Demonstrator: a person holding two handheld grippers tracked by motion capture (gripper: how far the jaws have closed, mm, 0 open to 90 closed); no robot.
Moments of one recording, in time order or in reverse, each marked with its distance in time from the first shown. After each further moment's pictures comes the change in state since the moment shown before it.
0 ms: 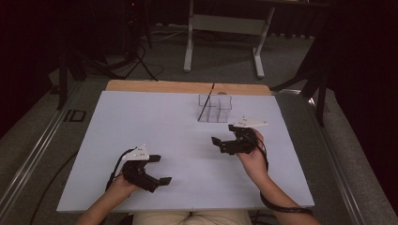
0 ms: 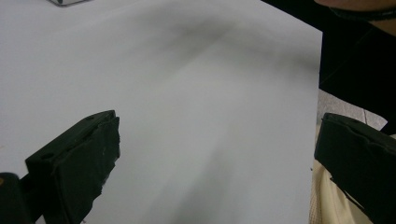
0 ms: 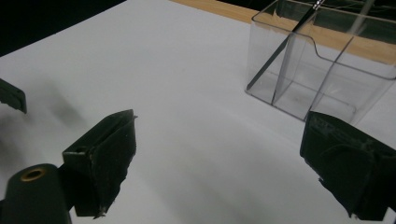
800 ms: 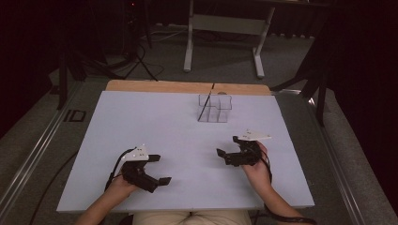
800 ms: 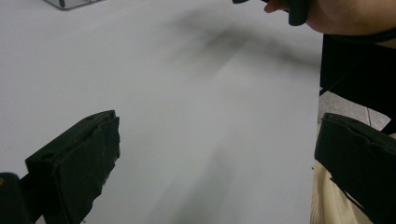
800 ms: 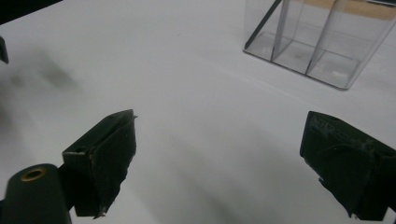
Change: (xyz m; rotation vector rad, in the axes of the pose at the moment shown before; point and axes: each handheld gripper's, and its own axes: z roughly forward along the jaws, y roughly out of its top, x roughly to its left) left arm -0.002 0.001 -0.002 -0.002 0.005 0.022; right arm -0.005 -0.044 -0.002 0.023 0.009 0.001
